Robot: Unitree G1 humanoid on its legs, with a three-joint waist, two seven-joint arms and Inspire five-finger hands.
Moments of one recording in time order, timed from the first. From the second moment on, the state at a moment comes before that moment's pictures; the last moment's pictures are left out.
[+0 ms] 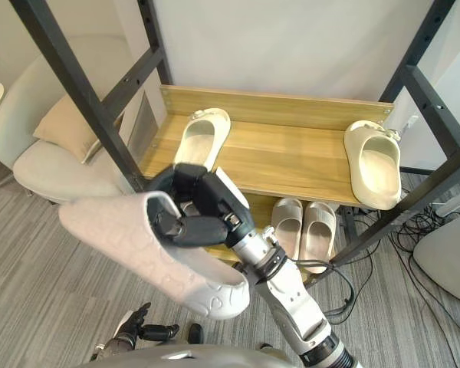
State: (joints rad) left arm 0.10 0.18 -0.08 1.05 0.15 -0.10 0.07; right arm 0.05 -0.26 0.55 -0.26 0.40 -0.21 0.24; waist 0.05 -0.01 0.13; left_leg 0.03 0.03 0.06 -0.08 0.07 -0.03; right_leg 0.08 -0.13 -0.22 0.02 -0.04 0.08
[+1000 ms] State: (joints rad) left arm -0.14 0.16 0.02 0.79 -0.12 -0.19 0.09; right arm -0.25 -0.42 0.23 -0.10 -0.30 -0.20 -0.20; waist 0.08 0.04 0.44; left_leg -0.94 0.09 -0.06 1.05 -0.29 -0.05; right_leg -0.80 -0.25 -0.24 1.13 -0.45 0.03
